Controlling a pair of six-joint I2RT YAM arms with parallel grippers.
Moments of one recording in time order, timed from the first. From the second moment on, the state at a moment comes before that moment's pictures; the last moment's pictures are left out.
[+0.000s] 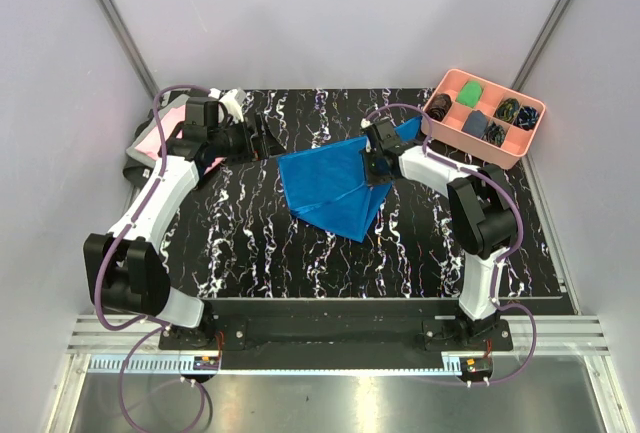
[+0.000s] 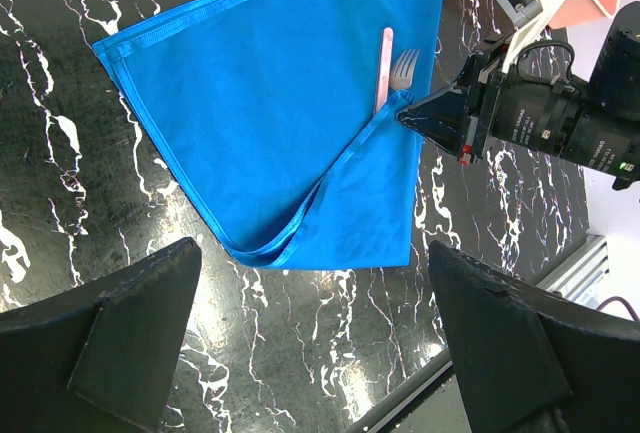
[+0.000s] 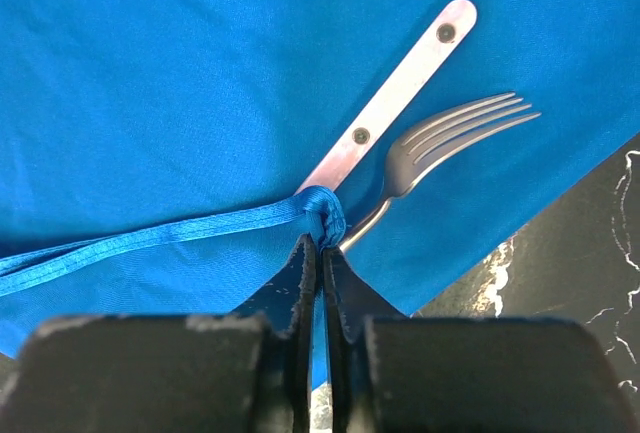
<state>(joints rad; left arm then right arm) -0.15 1.46 1.25 -0.47 0.52 -0.37 0.46 1.95 1.36 -0.40 0.01 0.25</state>
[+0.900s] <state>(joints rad) -0.15 1.46 1.25 -0.47 0.52 -0.37 0.37 2.03 1.50 -0.41 0.02 0.18</state>
